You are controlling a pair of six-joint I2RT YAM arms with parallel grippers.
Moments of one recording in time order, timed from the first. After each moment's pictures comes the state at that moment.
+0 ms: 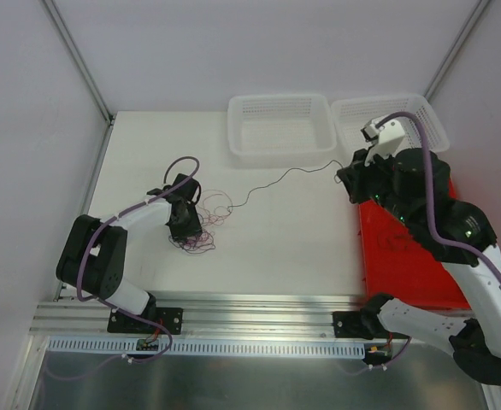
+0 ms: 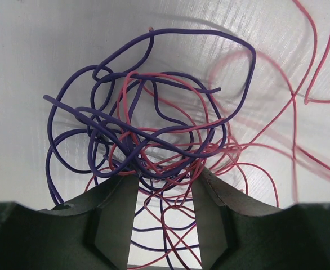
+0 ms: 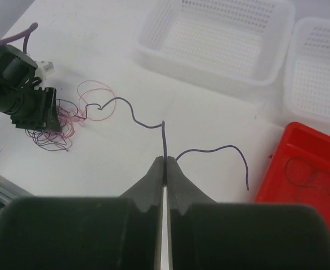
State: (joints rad) left arm -0.36 1.52 0.82 -0.61 -0.09 -0.68; right arm 0.73 0.98 1.49 -0.89 0.22 0.14
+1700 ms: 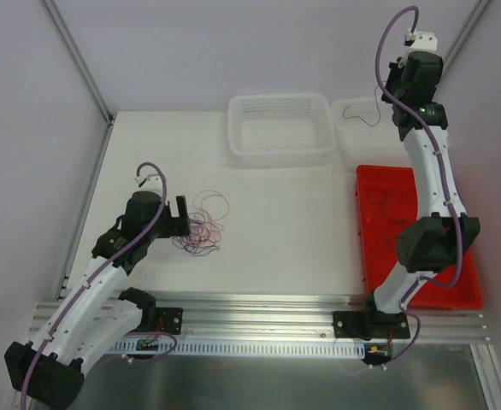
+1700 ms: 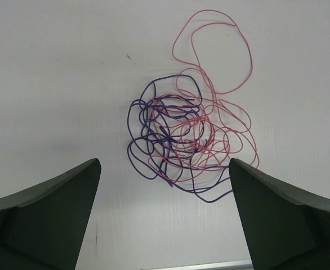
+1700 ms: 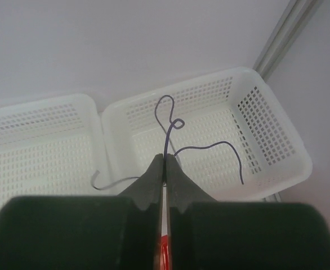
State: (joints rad) left arm -0.36 0.76 0.68 -0.59 -0.17 -0.33; right arm 0.03 1.70 1.90 -0.44 0.20 0.03
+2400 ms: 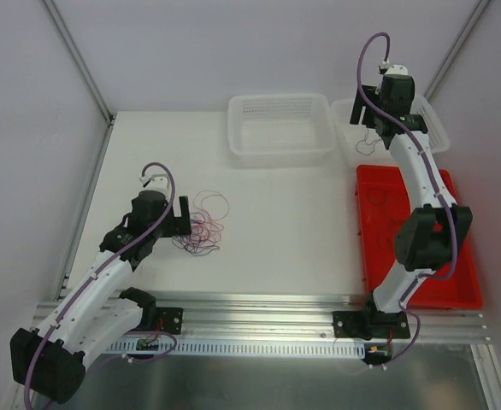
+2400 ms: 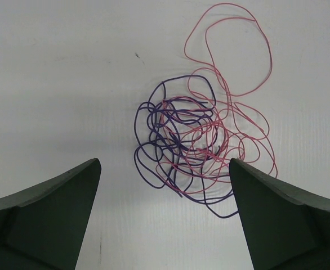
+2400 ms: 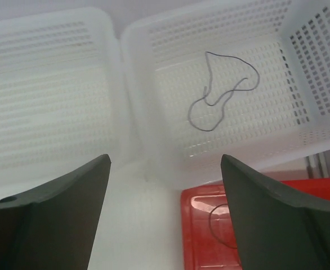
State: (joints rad) left arm -0.36 0.81 0.62 -0.51 -0.22 -0.31; right arm 0.05 1.81 1.76 -0.48 0.17 0.09
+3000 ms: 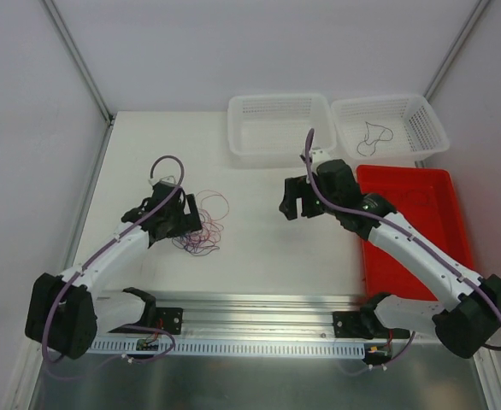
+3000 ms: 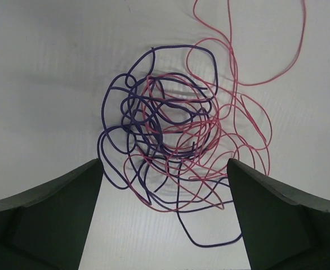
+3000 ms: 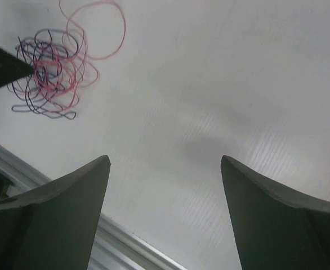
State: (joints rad) left arm -0.36 1.10 0.67 -0.52 -0.15 -0.56; right arm 0.64 1.18 1.05 -0.51 -0.01 0.31
